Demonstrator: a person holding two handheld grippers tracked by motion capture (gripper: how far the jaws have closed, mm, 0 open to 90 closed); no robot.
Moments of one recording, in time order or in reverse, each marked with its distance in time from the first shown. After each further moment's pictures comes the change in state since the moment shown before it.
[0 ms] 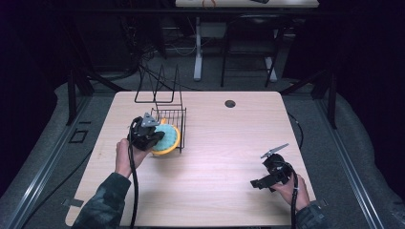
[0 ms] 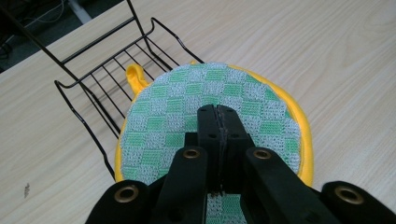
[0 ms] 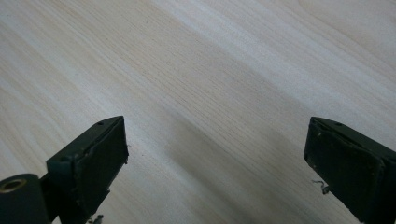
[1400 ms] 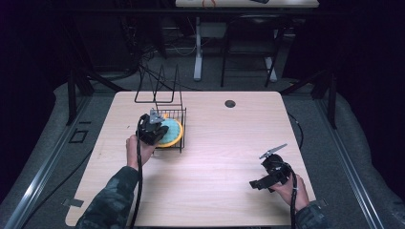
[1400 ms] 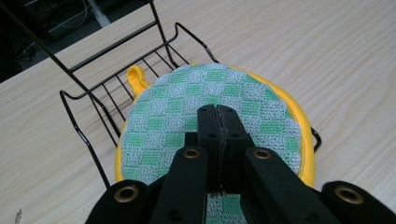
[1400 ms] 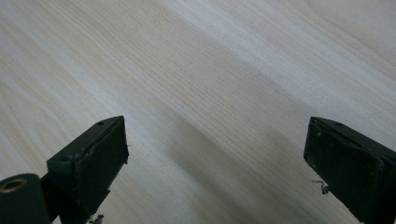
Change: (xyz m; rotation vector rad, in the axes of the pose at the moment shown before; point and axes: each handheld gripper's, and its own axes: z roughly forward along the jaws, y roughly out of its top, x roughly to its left) left arm 0.013 -0.001 0.046 -0.036 0.081 -0.029; right arm 0.003 0.001 0.001 0.002 0.007 -0.021
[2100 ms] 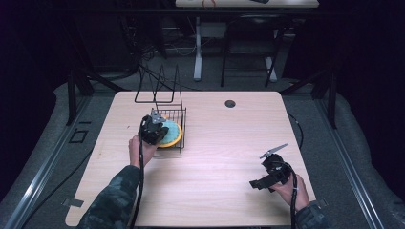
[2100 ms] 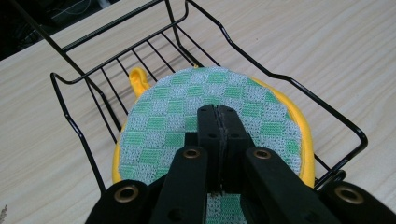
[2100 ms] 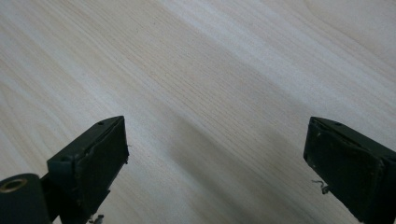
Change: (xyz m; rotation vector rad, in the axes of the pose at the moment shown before) left arm 0.005 -0.009 0.023 0.033 0.016 -0.028; right arm 0.001 0.000 -0.001 -0.005 -0.004 0.010
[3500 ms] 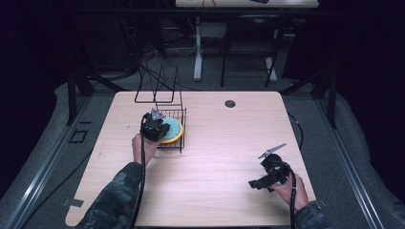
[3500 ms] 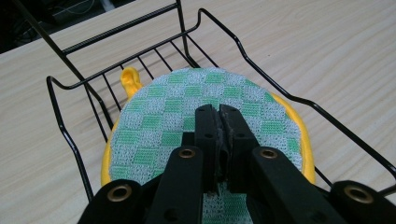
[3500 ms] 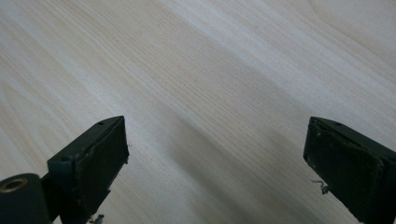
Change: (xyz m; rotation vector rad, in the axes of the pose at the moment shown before) left arm 0.009 0.002 0.017 -0.041 0.002 -0.071; right arm 0.001 0.002 0.002 0.004 0.014 -0.010
